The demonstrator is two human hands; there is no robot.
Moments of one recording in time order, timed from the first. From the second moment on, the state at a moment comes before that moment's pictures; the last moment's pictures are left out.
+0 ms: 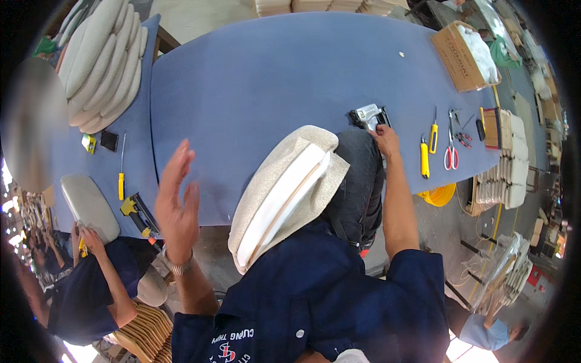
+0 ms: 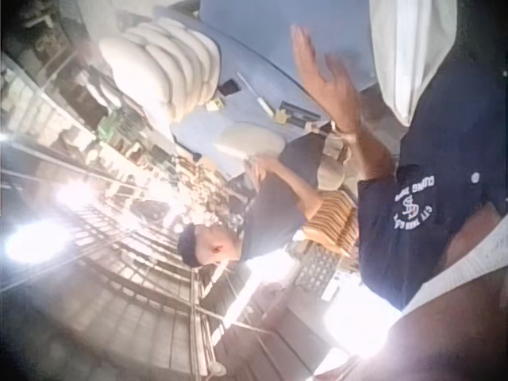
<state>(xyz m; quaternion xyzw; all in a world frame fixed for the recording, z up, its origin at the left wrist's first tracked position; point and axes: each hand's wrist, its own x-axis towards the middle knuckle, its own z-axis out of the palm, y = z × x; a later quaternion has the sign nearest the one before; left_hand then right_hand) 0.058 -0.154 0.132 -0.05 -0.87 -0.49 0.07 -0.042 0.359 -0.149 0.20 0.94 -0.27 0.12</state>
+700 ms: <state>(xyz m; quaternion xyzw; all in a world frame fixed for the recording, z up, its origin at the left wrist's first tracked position) 0.166 -0.207 0.036 0.32 -0.50 -0.81 0.05 -0.017 0.222 -0.036 0.01 0.77 -0.59 0.24</state>
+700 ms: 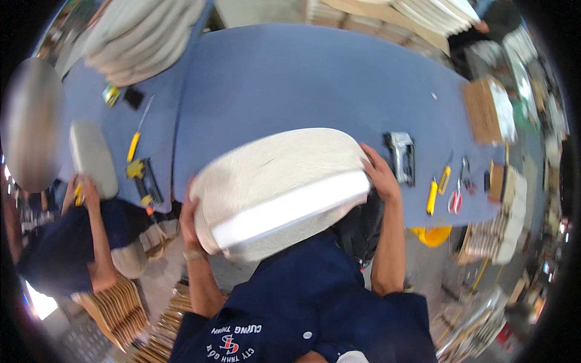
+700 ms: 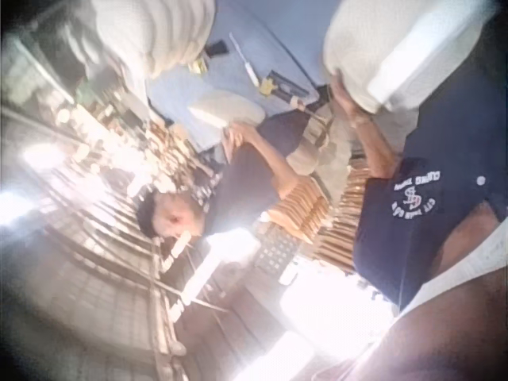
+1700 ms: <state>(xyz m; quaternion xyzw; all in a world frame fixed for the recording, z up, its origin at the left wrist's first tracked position) -0.132 -0.088 0.137 -0.20 -0.75 -0.63 0.03 -0.020 0.100 0.141 -0.24 0.79 -0.48 -0.30</state>
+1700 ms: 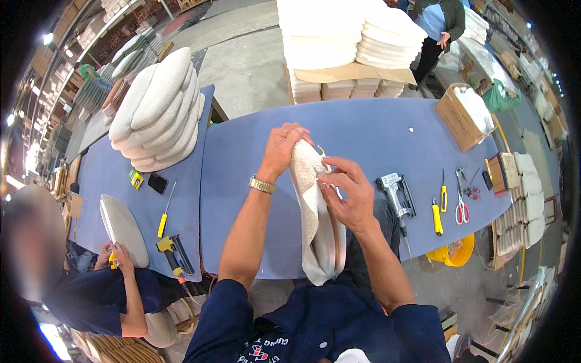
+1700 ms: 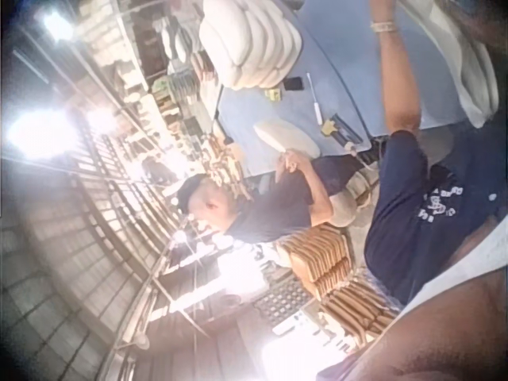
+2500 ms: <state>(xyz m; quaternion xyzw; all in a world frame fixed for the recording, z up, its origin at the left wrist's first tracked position) 0.023 -0.072 0.048 -0.15 -0.77 -0.62 -0.05 -0.067 0.068 0.100 0.00 0.75 -0.58 -0.32</state>
